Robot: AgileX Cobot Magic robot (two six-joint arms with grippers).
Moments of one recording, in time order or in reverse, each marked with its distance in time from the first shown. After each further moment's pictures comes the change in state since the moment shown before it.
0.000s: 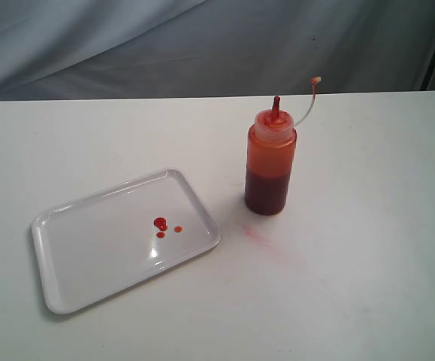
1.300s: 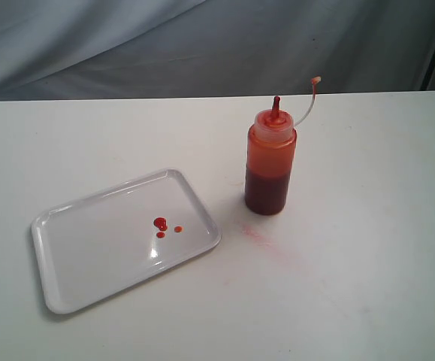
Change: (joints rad) left arm 0.000 0.000 0.000 0.000 0.000 0.000; right arm 0.000 -0.001 0.000 0.001 0.148 0.245
